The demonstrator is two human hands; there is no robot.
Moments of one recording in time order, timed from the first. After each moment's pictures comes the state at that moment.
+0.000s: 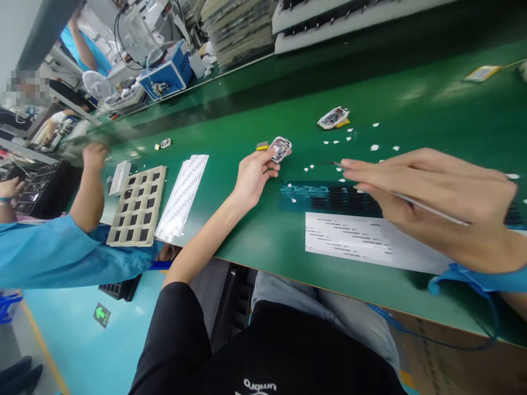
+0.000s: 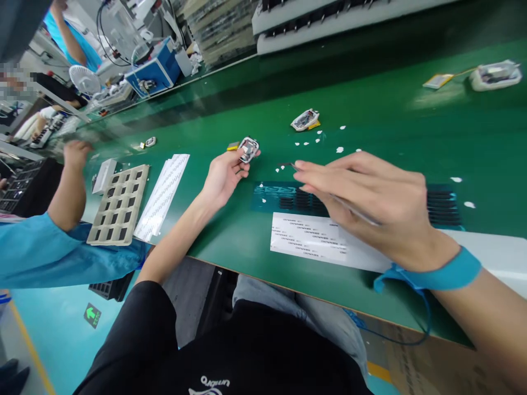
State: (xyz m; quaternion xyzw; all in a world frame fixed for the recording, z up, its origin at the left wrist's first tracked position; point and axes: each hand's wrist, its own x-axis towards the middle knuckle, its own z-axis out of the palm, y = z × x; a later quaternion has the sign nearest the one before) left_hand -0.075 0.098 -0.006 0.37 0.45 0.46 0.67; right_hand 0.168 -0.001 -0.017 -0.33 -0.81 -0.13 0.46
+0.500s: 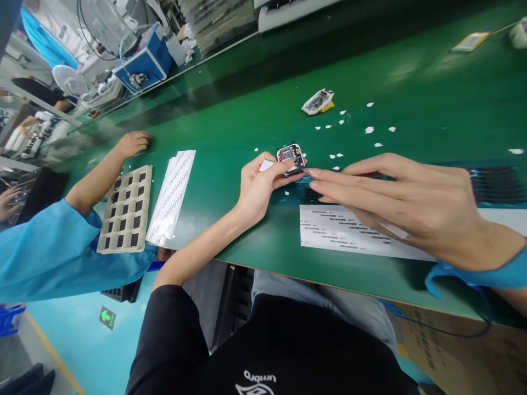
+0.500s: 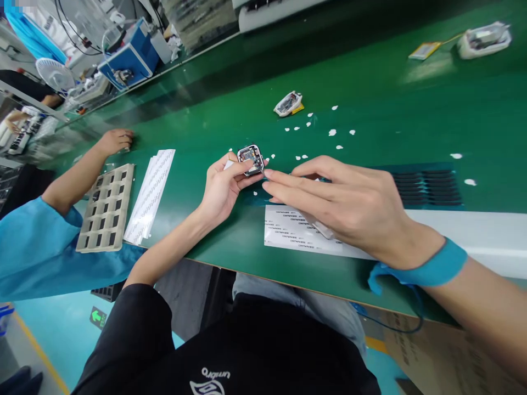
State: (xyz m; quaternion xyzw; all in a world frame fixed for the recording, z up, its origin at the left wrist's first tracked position) left_hand -0.060 0.054 -0.012 0.39 0.41 0.44 0.70; right_hand 0.157 -0.014 -0.021 -0.33 -0.86 -0.15 0.35
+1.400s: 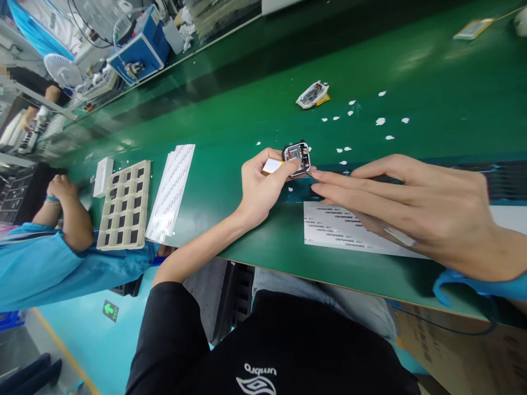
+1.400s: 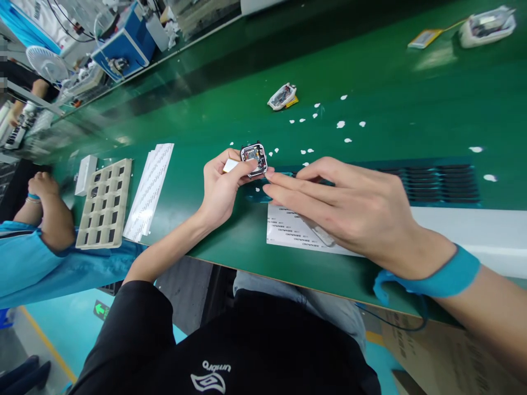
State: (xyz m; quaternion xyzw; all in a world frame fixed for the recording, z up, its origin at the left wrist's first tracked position) left_hand -0.058 0.048 -0.016 0.47 0.46 0.45 0.60; right_hand 0.155 -0.021 -0.023 -0.36 -0.86 -0.13 0.35
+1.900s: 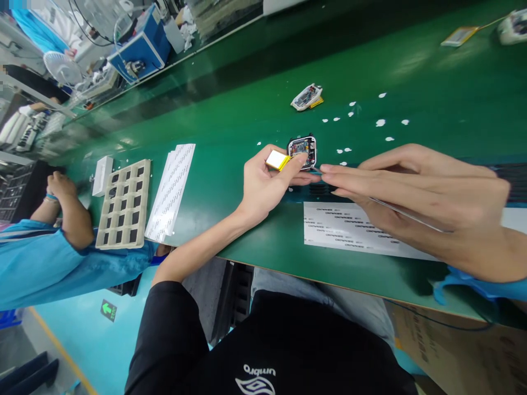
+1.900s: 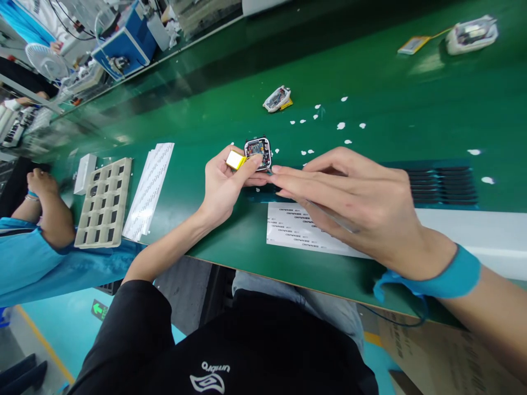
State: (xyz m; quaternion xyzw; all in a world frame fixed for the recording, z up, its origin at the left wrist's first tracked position) left_hand -0.052 0.048 -0.010 0.48 0.46 0.41 0.63; right_hand 0.152 -0.020 -0.017 -0.36 -0.83 -0.04 0.42
